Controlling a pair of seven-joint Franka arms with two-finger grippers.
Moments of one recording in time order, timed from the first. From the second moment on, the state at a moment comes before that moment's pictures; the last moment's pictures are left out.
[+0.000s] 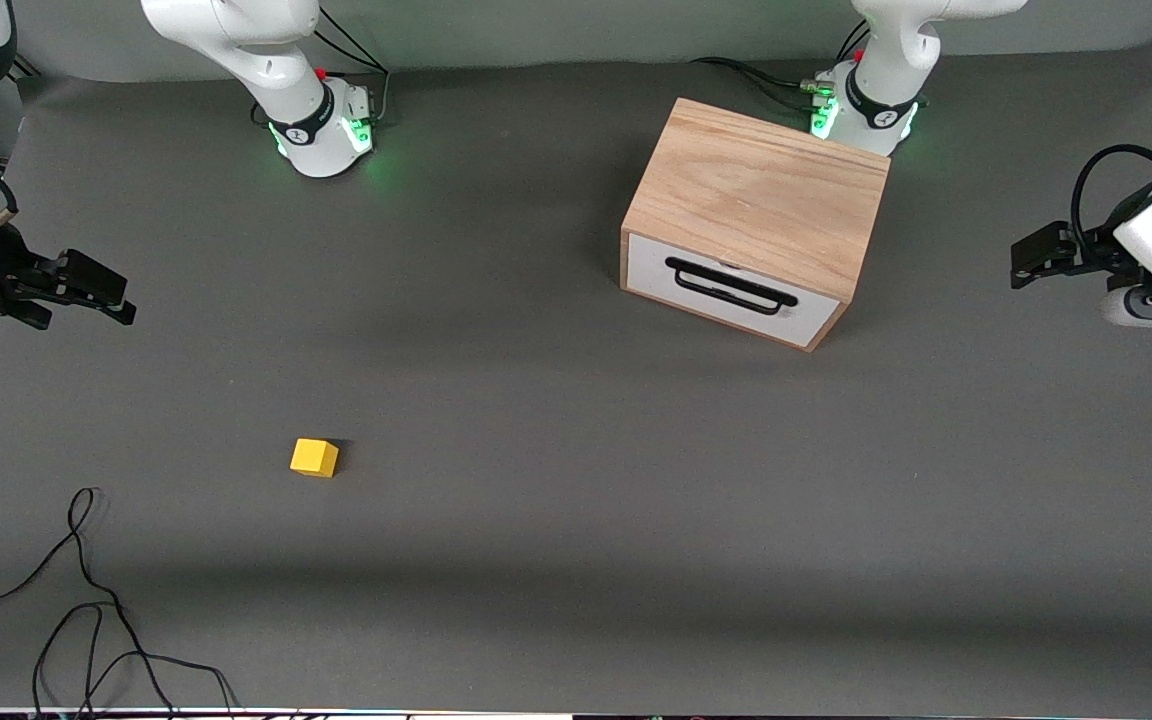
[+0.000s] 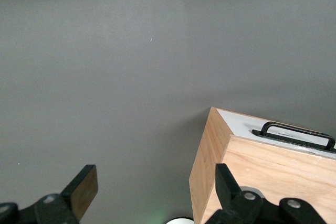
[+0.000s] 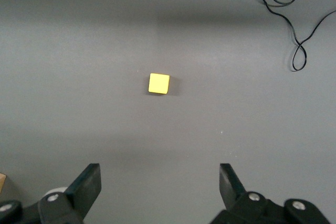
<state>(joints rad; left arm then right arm) -0.05 0.06 -0.02 -1.51 0.02 1.47 0.06 -0.03 0.02 0.05 -1.56 0.03 1.63 0.03</state>
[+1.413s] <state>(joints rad) -0.12 0.06 -0.27 -1.51 -0.06 1.48 -0.59 -0.03 0.03 0.05 -1.56 0.03 1.63 0.03</state>
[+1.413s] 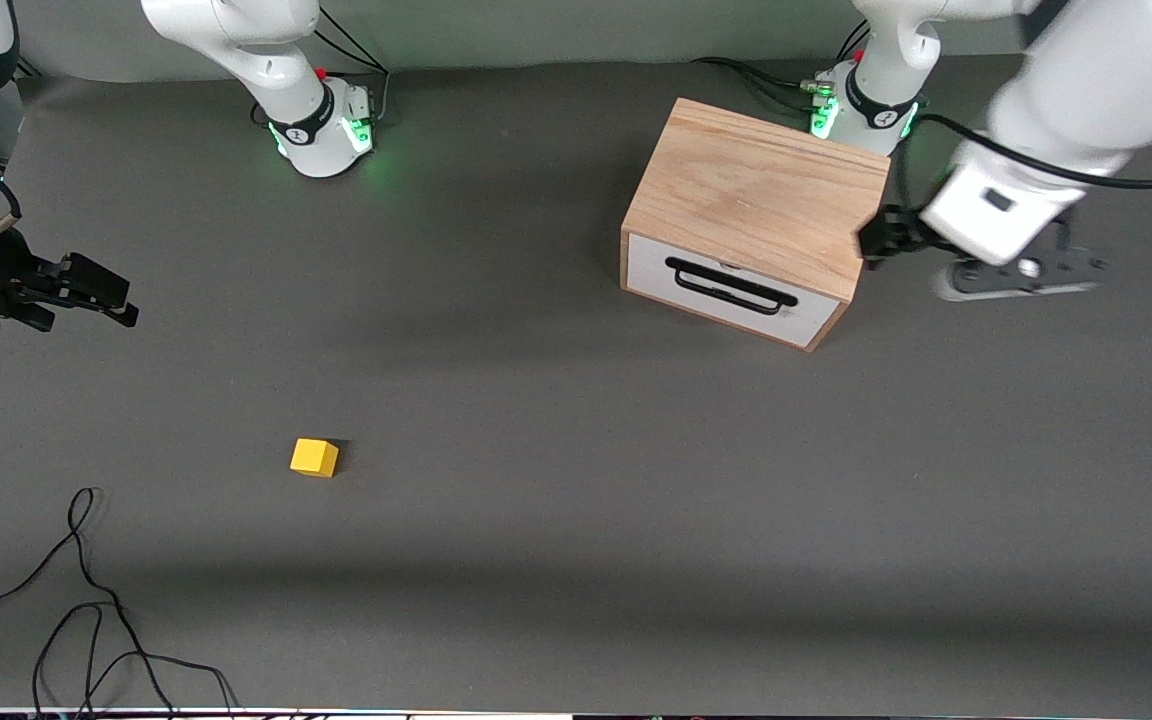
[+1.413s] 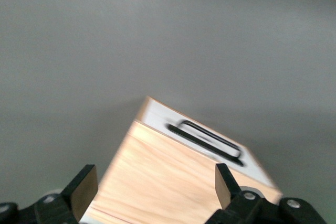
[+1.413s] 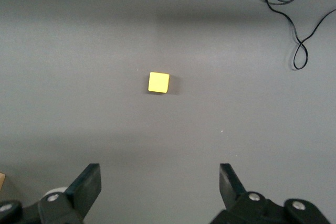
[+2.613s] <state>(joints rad) -0.32 0.18 -0.32 -1.60 -0.08 1.51 -1.68 -0.03 0.03 0.05 -1.56 0.03 1.63 0.02</state>
